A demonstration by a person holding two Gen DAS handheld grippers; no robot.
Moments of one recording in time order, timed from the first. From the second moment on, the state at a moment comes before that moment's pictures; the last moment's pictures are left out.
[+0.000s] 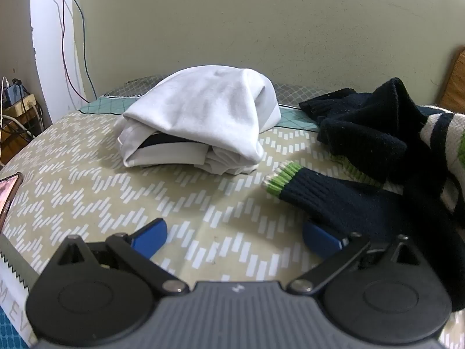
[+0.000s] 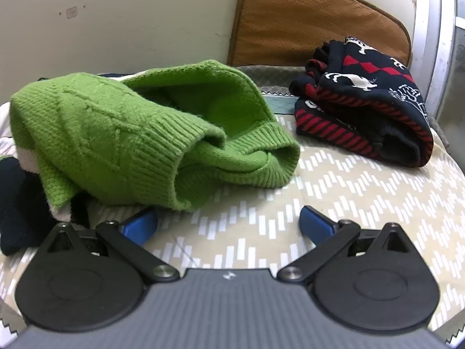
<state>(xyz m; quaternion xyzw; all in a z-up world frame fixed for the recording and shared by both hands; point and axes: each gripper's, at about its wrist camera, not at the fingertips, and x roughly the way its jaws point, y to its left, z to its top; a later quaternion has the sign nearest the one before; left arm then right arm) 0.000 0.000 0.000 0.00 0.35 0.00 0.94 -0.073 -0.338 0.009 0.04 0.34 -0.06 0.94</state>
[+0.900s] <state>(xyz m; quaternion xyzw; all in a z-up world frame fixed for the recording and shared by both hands) -0.012 0.024 0.006 -0.02 0.34 -0.07 0.94 -0.064 -0.259 0.025 0.17 0.30 0.08 0.94</state>
